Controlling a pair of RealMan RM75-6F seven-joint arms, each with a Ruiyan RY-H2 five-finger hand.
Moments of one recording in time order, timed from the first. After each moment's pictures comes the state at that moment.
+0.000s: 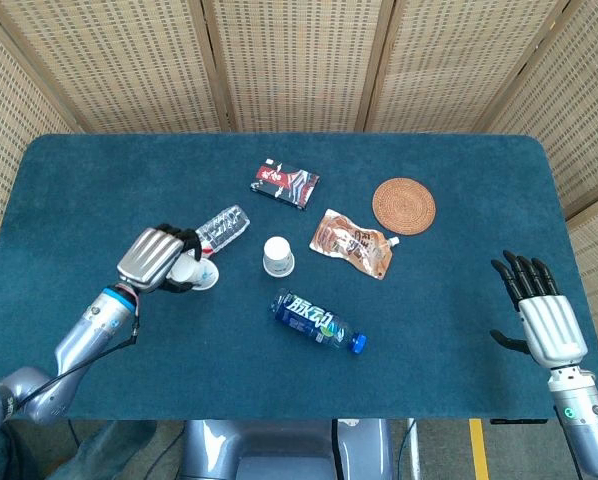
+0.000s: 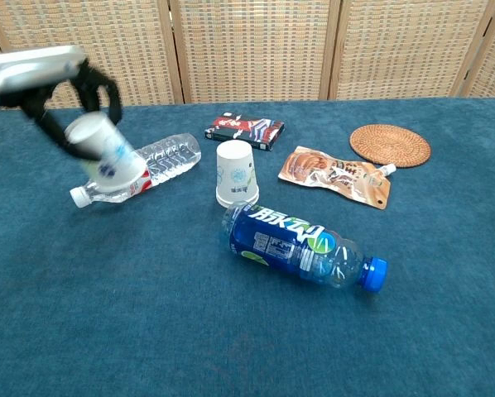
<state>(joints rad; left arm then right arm) -0.70 -1.29 -0.25 -1.57 1.34 0.91 0.15 0.27 -1.14 0.03 -1.53 -1.49 1.44 0.03</state>
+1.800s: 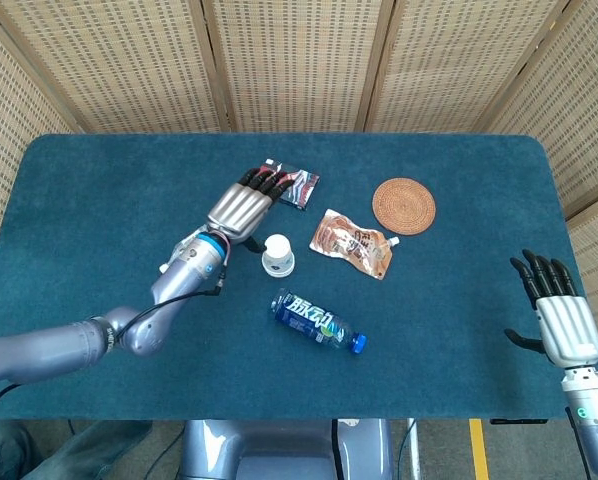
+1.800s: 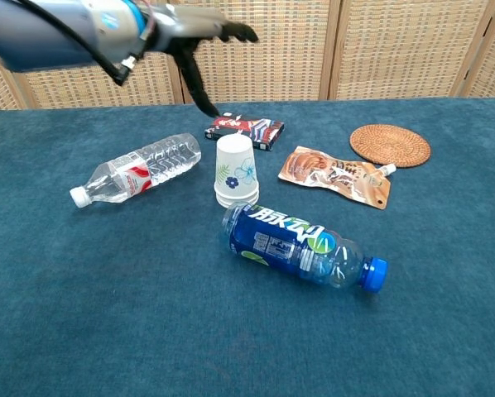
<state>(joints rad) -1.18 -1.42 -0.25 -1.41 0.79 0.78 0.41 0.22 -1.13 0.08 -1.52 -1.47 1.40 0.05</state>
